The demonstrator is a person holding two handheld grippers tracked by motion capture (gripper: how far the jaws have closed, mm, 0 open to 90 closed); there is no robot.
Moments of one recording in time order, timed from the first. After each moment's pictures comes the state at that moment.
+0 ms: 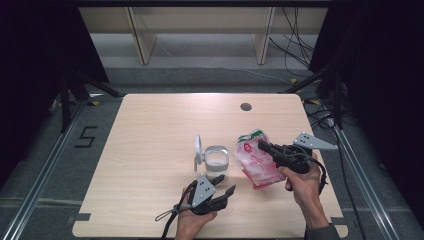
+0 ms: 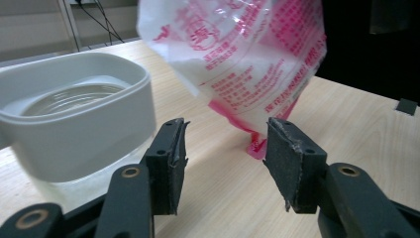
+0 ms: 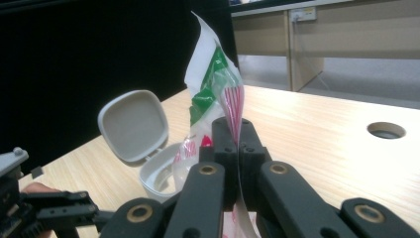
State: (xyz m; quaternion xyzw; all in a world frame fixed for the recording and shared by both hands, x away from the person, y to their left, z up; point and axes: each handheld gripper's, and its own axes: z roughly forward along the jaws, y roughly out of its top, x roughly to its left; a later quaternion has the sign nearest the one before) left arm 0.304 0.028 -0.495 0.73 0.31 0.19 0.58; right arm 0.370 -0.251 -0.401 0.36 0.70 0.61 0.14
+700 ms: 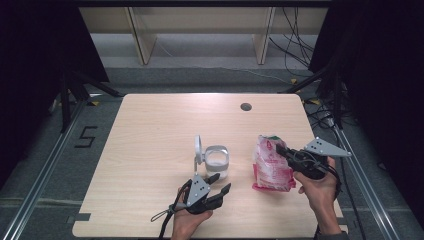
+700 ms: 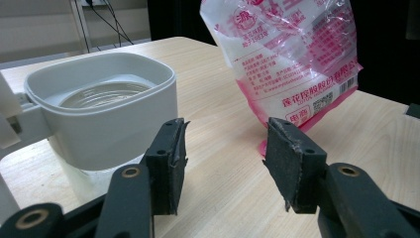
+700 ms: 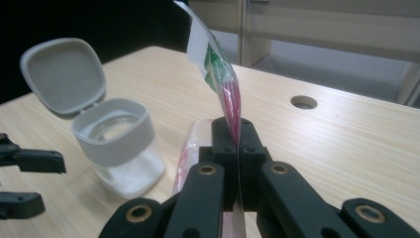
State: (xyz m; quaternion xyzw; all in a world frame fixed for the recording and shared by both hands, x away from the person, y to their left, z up) left arm 0.305 0.038 -0.495 0.72 0.32 0.20 0.58; right arm 0.357 -0.283 -0.403 0.37 0.73 0.52 0.24
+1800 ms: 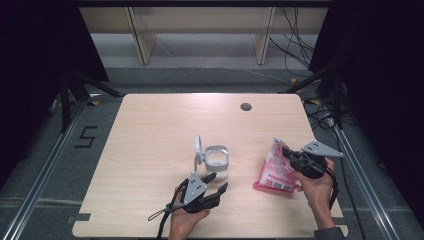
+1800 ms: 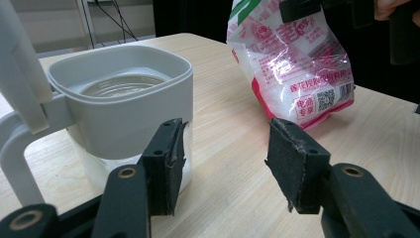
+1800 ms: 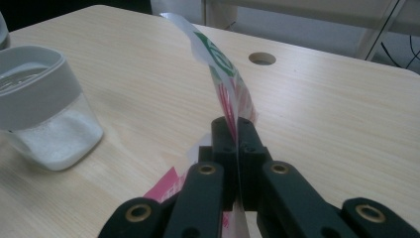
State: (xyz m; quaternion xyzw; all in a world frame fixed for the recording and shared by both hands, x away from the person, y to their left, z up) left arm 0.307 0.047 -0.495 0.72 0.33 0.20 0.57; right arm 0.374 -0.297 -0.438 0.44 0.73 0.46 0.25
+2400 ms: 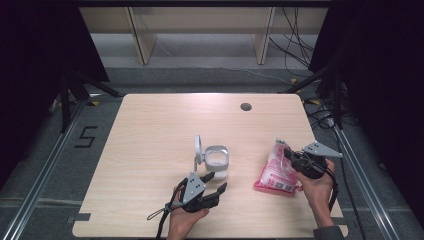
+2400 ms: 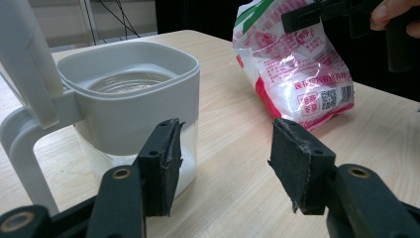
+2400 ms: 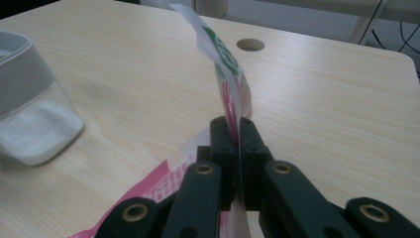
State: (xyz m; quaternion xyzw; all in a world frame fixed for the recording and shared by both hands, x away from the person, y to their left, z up) left arm 0.308 0.049 -0.495 0.73 0.34 0.20 0.57; right arm 0.379 -0.304 -0.450 0.45 0.73 0.44 0.26
